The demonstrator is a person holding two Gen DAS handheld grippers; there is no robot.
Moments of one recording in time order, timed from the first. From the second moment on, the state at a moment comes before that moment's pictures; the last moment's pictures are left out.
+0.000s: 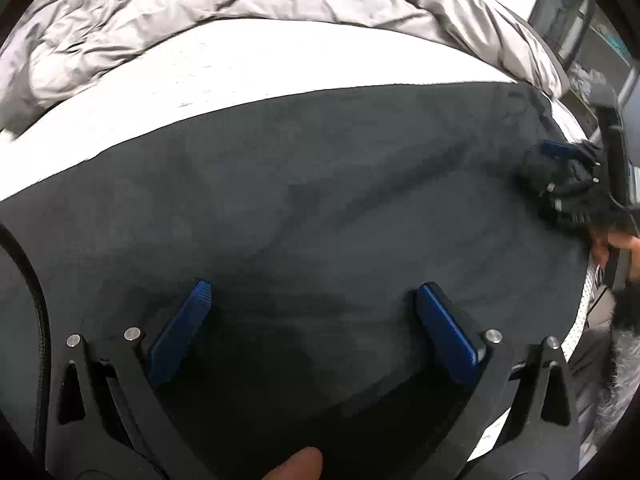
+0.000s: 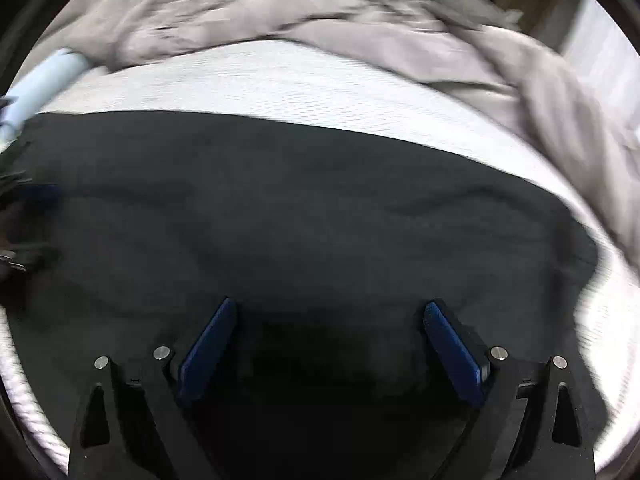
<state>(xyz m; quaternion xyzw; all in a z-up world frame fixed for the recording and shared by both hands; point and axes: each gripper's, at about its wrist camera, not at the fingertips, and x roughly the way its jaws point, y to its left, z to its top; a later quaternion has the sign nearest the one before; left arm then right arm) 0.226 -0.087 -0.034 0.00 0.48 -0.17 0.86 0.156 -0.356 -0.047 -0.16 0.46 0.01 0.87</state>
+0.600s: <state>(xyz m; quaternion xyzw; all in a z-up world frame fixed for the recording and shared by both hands) 0.271 -0.108 0.002 0.02 0.45 -0.19 0.87 0.178 -0.321 -0.024 -0.06 0.46 0.08 0.88</state>
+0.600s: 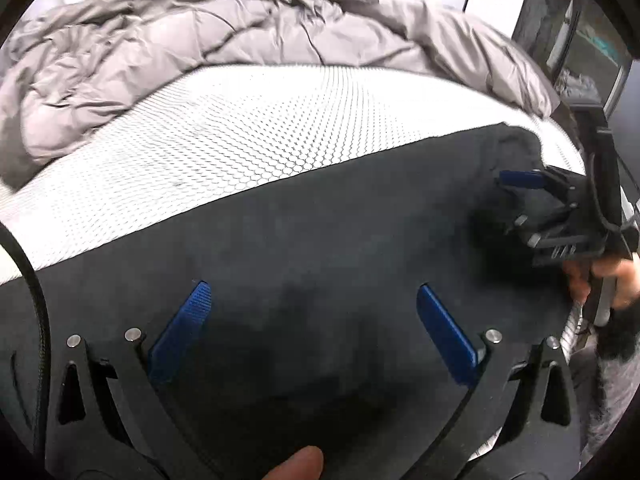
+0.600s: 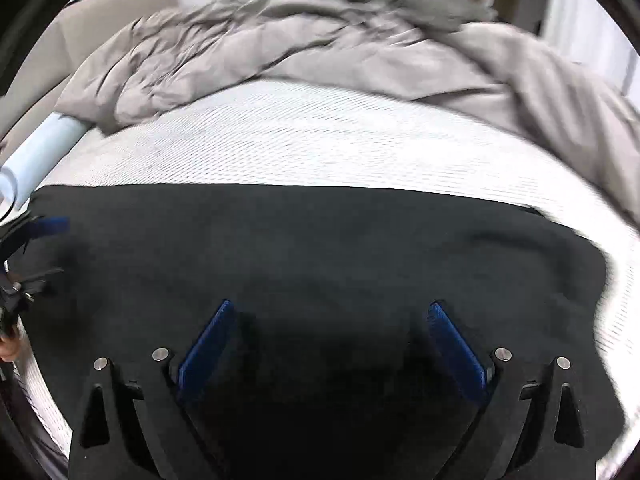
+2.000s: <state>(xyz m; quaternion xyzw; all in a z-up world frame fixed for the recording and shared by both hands) 0.319 -0.060 -0.040 -0.01 0.49 -0.08 0.87 0.208 -0.414 -0.024 -0.03 0.44 -0.23 0.87</state>
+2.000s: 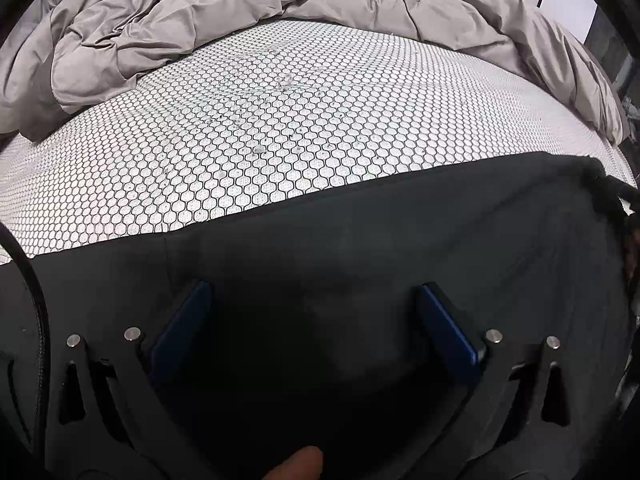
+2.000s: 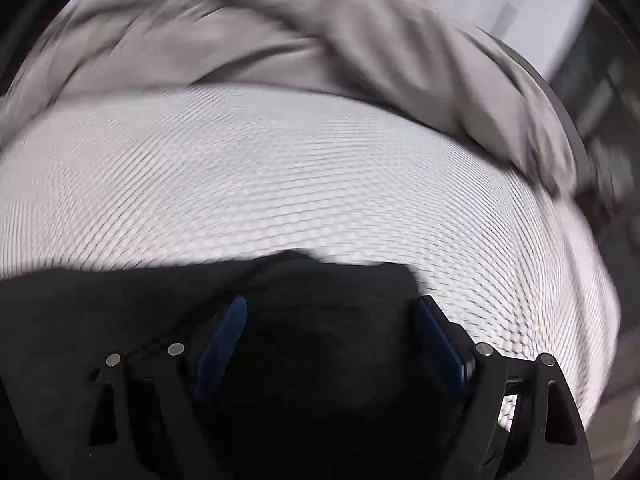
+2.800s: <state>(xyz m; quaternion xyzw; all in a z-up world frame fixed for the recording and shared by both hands) 0.210 -0.112 -0.029 0.04 0.49 -0.18 0.85 0.084 -0.416 -0.024 -0.14 0.45 -0.16 0.87</state>
